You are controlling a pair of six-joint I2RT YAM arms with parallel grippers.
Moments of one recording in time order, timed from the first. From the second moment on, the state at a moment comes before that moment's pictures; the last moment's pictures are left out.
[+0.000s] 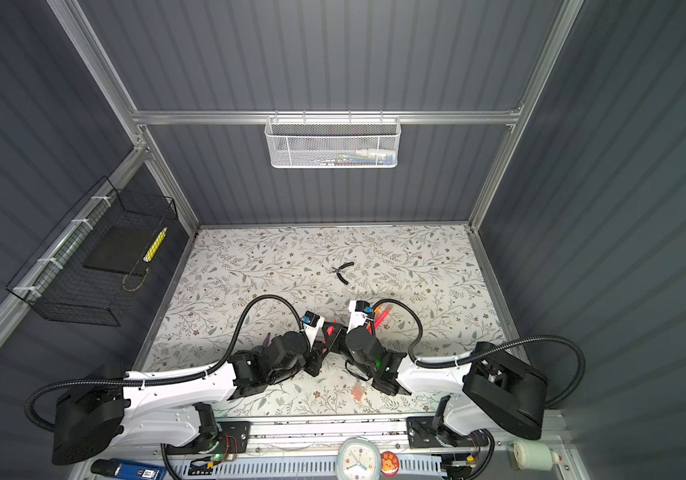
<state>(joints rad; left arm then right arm) -1.13 1.25 0.55 0.09 -0.18 -0.52 1.05 1.38 0.45 0.62 0.28 1.10</state>
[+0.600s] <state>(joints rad) -0.98 1.16 0.59 -0.07 -0.30 -0.54 1.09 1.10 0.41 0.33 0.31 1.10</state>
